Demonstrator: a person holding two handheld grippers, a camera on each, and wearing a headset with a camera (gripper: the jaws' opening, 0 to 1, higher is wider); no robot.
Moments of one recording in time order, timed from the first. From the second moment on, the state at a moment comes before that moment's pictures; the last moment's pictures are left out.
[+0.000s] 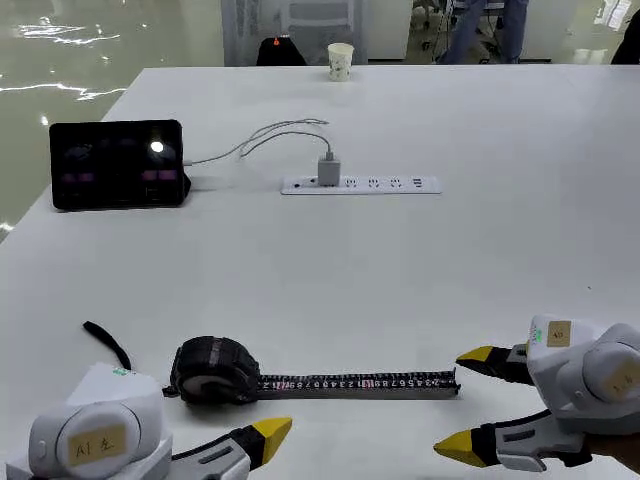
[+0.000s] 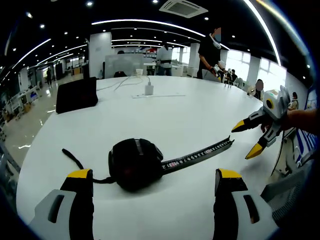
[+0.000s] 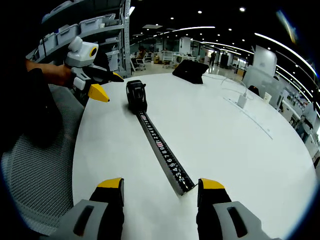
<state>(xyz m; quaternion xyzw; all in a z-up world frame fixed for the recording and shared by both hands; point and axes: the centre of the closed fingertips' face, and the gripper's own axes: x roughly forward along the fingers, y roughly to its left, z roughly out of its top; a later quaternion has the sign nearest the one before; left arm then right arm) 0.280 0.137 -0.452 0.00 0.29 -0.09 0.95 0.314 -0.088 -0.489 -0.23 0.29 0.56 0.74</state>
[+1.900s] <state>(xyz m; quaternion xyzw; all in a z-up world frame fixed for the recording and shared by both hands) 0.319 0.154 -0.480 -0.04 0.33 -0.03 0.94 0.346 -0.097 -0.521 -0.34 0.30 0.65 0.61</state>
